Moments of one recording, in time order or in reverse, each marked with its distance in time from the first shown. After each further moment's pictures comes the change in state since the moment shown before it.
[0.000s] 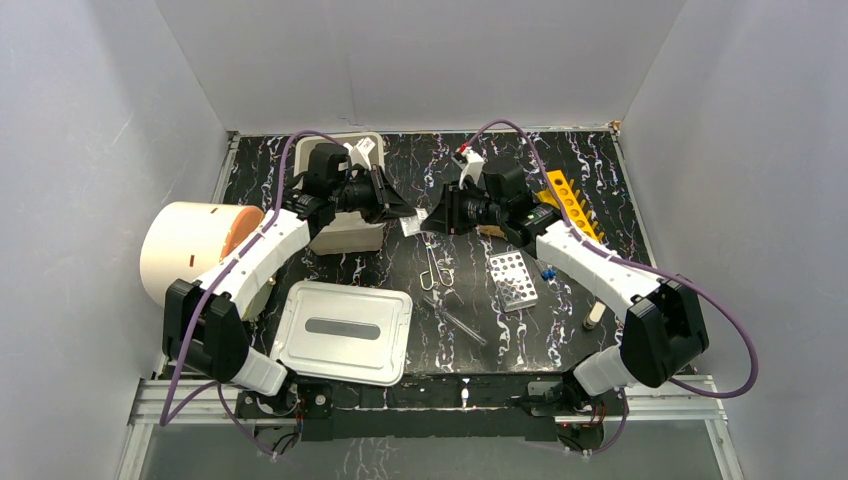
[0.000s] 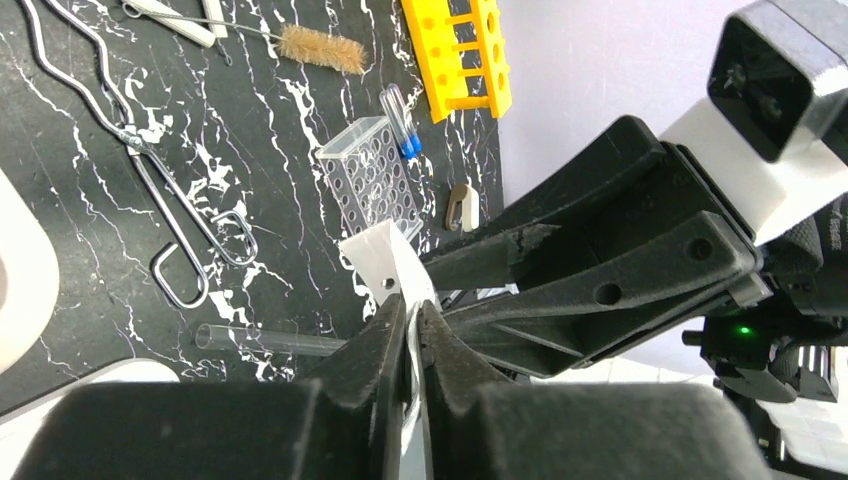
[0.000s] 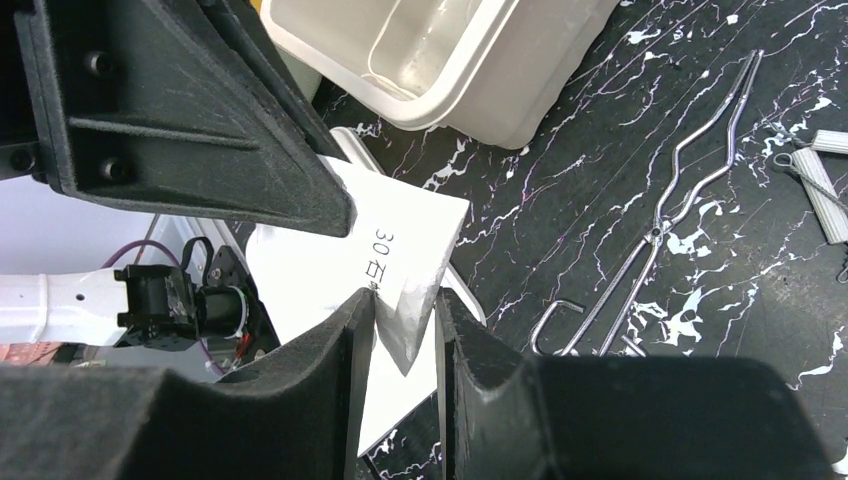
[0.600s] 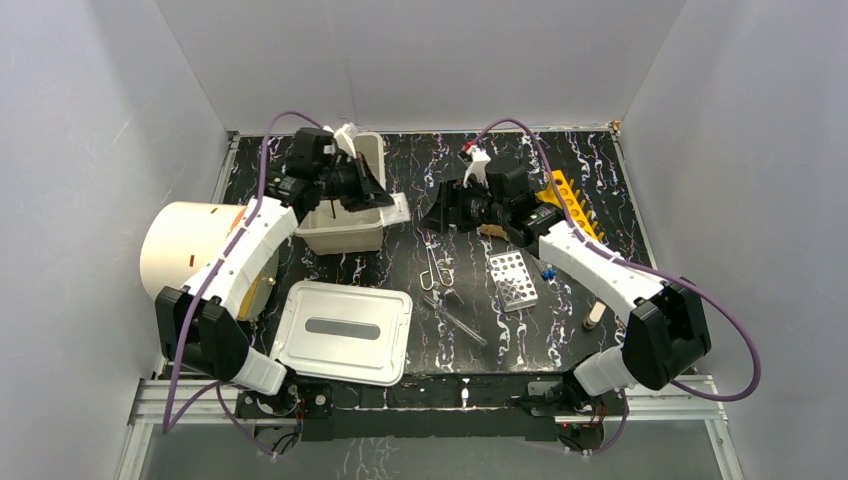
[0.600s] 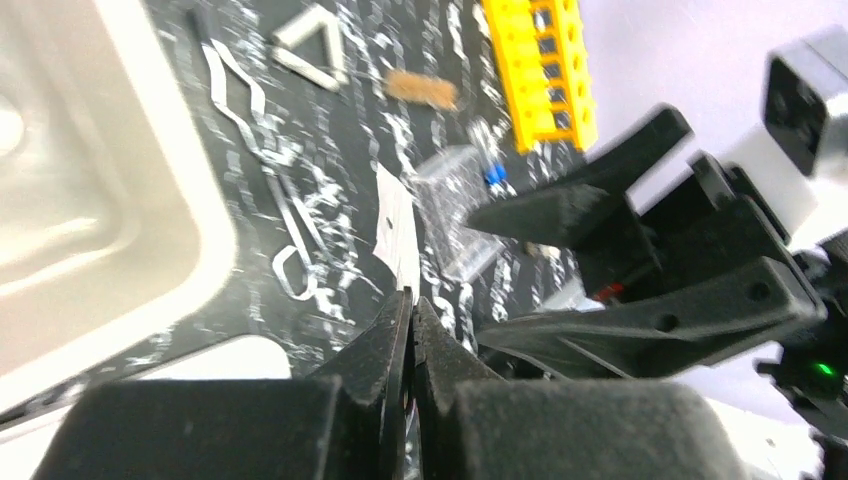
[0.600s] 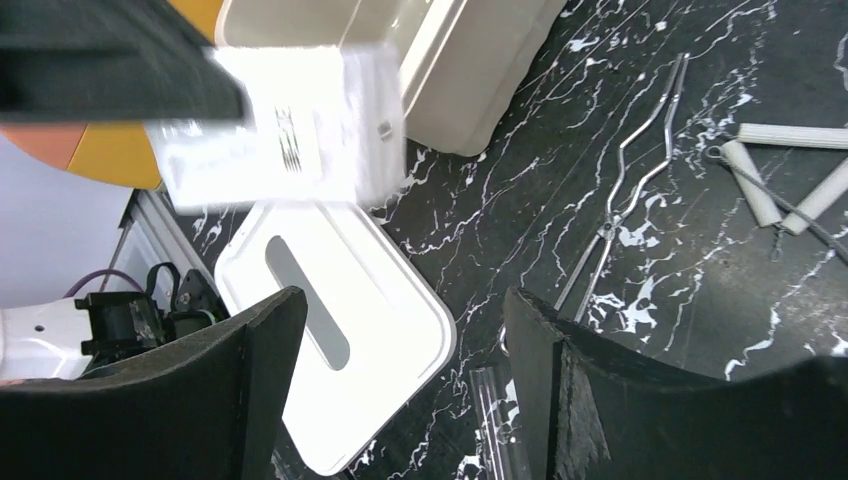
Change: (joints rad) left arm 0.045 0.000 0.139 -0.230 -0.097 0.169; right arm -0.005 -0.003 0.001 -0.018 0.077 -0.008
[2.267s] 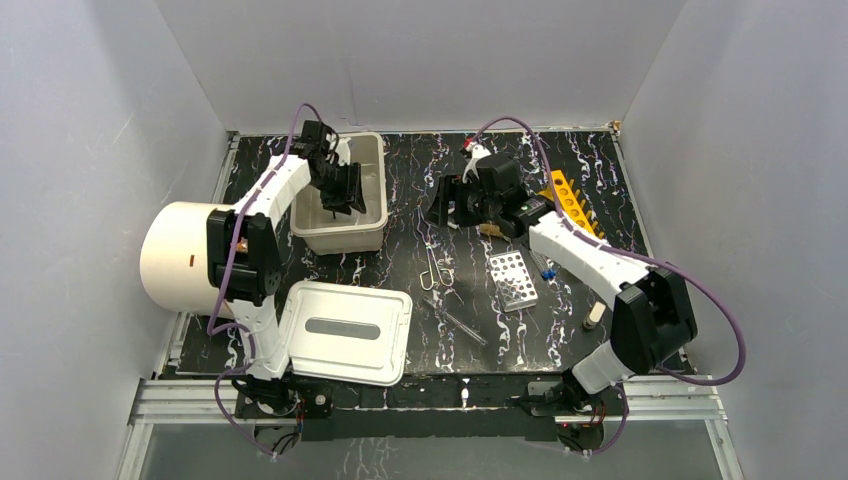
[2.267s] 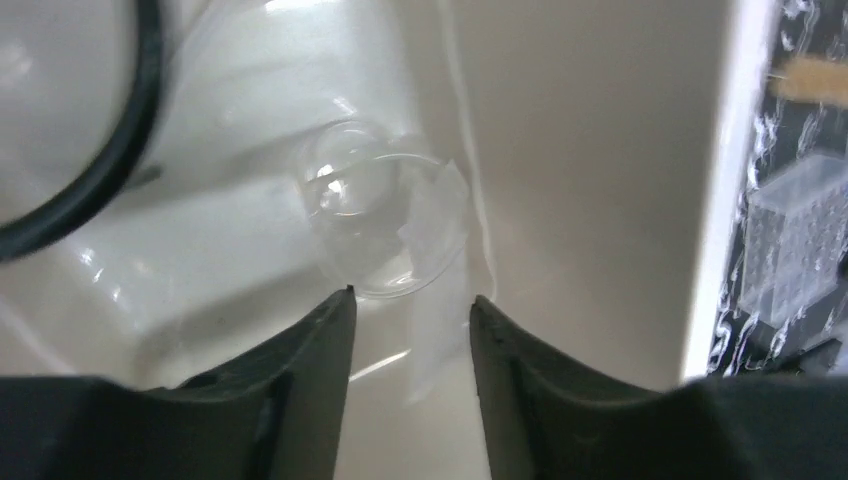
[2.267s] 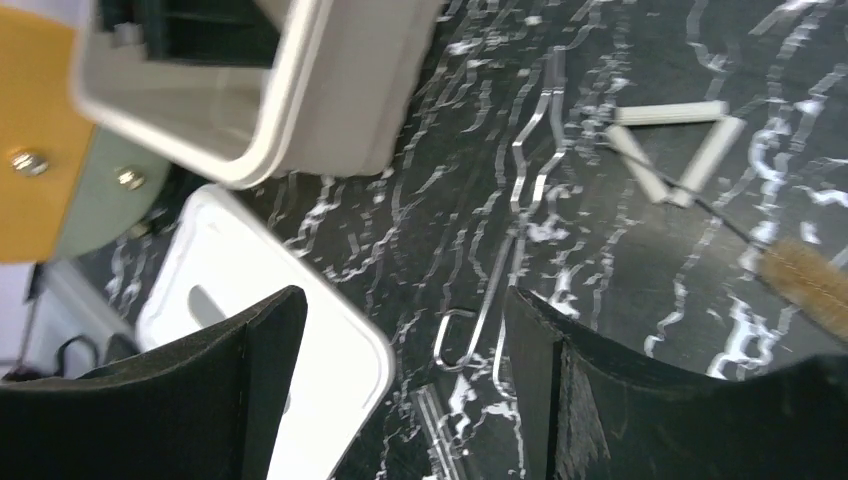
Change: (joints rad) left arm 0.192 0.496 0.313 -0.301 -0.134 0.537; right arm -0.008 0.068 0.042 -0.043 0.150 0.000
